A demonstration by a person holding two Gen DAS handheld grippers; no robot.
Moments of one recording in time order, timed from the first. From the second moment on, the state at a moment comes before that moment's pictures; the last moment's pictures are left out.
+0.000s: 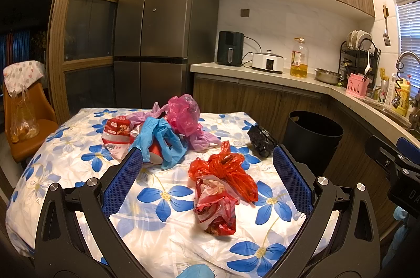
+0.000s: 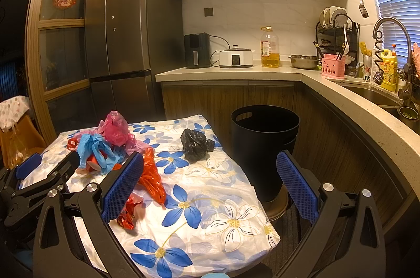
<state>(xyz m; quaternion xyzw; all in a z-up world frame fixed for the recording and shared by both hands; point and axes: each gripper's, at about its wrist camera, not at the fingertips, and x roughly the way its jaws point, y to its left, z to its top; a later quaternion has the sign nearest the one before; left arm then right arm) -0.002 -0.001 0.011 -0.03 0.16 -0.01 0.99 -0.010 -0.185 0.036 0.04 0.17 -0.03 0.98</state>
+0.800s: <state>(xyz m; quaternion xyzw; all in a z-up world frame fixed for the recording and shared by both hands) -0.004 0.002 -0.014 -0.03 0.15 -0.01 0.99 -0.008 -0.185 0.024 0.05 0.17 -0.02 0.98</state>
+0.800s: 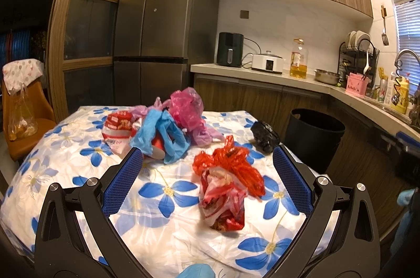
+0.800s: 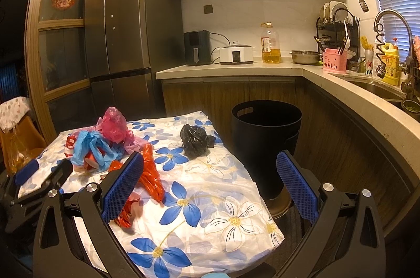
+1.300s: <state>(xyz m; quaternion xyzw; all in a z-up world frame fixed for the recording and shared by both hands) 0.041 0.000 -0.083 -0.04 0.18 -0.04 0.98 0.016 -0.182 -0.015 0.06 0.16 0.00 0.98</state>
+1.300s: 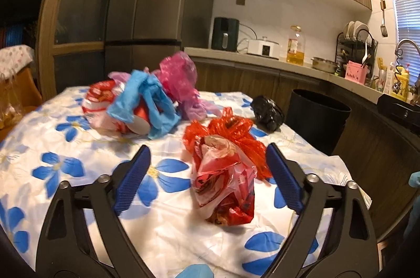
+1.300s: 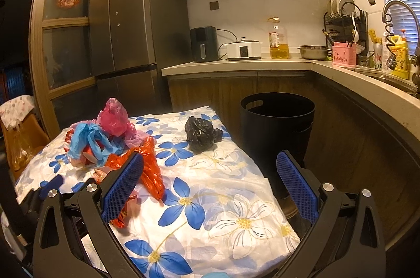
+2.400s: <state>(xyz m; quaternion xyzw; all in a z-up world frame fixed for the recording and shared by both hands) 0.066 0.054 -0.088 -0.09 0.20 0.00 0.97 0.129 -0.113 -0.109 0.04 0.26 0.15 0.95</state>
